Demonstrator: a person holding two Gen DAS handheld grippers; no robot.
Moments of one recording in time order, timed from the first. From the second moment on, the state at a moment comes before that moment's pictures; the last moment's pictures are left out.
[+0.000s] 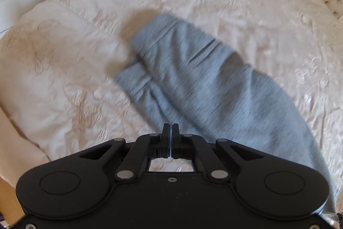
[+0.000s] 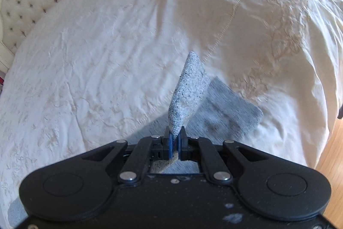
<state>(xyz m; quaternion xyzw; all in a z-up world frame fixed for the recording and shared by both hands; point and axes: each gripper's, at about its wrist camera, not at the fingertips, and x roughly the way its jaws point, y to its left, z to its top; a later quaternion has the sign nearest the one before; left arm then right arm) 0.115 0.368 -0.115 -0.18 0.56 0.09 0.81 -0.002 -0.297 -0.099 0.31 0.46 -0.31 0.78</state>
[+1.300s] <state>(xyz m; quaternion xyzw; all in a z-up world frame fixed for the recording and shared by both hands) 0.113 0.193 -0.149 -0.14 0.62 0.01 0.77 -0.009 -0.331 -0.165 0.25 0.52 -0.24 0.78</state>
